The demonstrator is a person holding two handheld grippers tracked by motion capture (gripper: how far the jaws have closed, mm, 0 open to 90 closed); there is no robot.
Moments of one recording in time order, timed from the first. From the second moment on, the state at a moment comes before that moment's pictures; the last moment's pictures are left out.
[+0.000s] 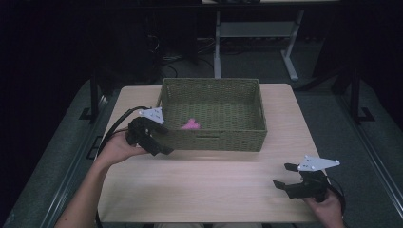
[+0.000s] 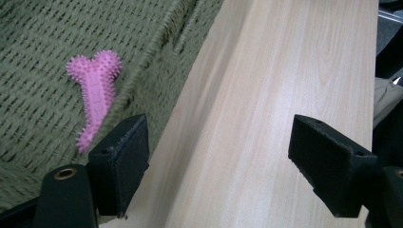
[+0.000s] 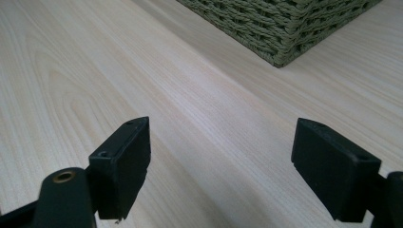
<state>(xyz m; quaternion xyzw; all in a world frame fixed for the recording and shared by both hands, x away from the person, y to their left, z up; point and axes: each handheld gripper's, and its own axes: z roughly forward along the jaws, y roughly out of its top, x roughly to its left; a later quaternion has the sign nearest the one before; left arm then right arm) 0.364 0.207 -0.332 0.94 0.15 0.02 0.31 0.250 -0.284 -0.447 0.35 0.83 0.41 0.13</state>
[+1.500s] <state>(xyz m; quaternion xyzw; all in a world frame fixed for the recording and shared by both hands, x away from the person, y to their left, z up) 0.324 0.256 -0.377 0.92 0.20 0.02 0.33 0.248 -0.282 -0.448 0.35 0.83 0.41 0.13</state>
